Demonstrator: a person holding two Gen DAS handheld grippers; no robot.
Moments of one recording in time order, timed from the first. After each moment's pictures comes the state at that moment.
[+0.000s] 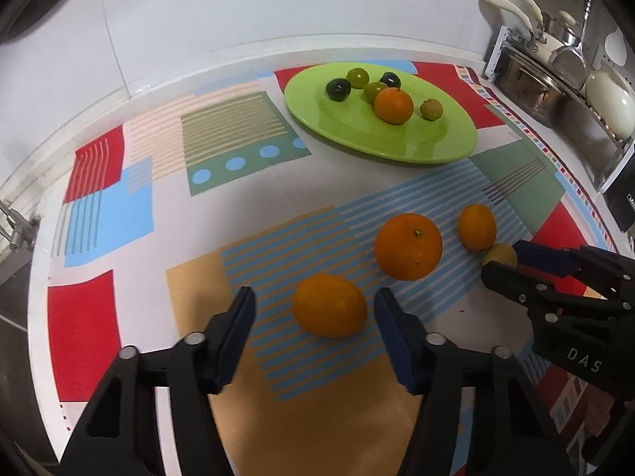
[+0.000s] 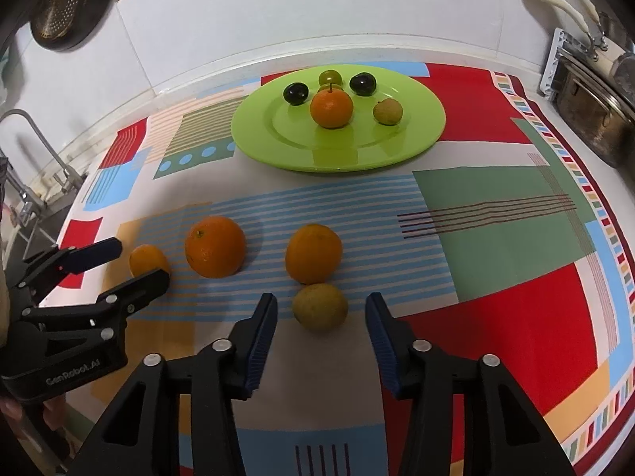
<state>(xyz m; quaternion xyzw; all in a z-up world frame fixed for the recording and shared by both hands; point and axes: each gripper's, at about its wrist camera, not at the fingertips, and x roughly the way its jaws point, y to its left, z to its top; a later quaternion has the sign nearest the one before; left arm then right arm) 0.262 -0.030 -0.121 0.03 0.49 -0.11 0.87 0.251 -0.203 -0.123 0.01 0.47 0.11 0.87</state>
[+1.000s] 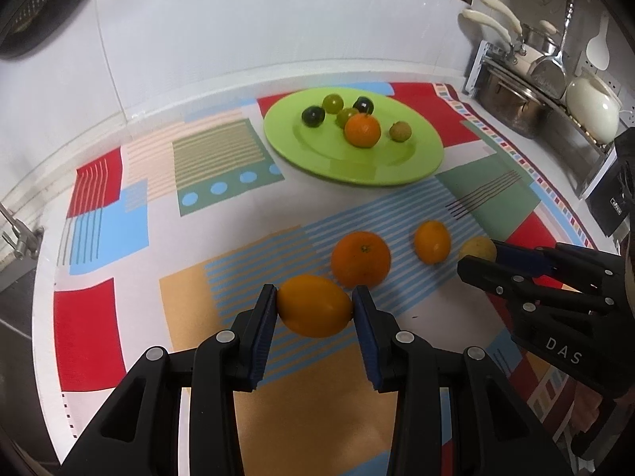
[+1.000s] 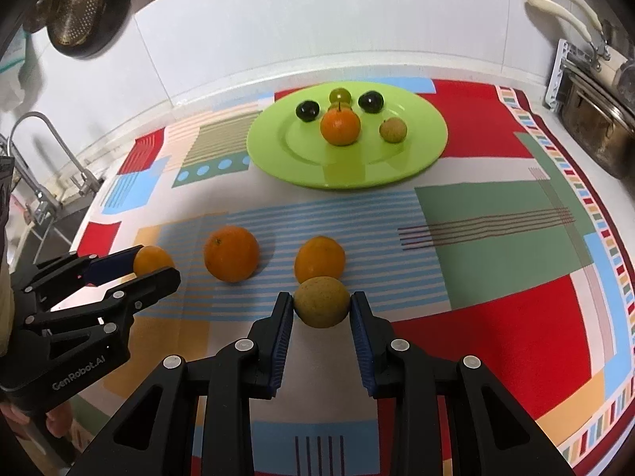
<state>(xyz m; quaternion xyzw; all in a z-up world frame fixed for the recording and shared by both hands) 0.242 -0.045 -0.091 0.03 0.45 -0.12 0.88 0.241 -0.210 -0.101 0.01 0.45 0.13 0.89</state>
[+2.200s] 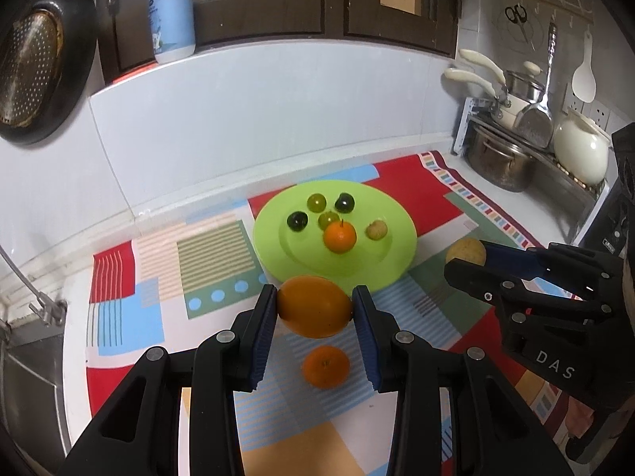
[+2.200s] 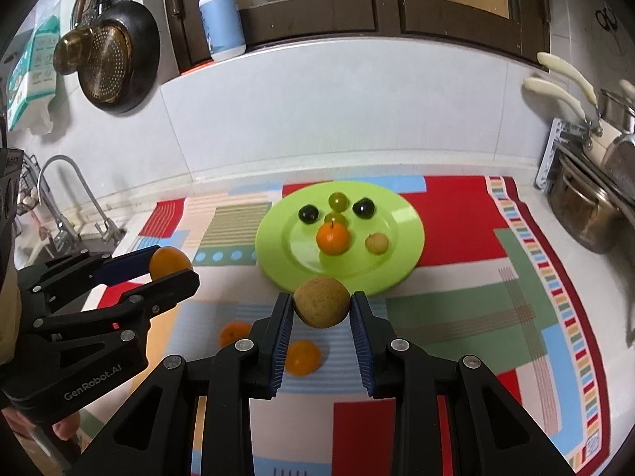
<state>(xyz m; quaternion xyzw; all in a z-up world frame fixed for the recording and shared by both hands) 0.262 -0.082 -0.014 0.04 0.36 -0.11 0.92 0.255 -0.232 -0.024 0.00 0.35 0.15 0.93</state>
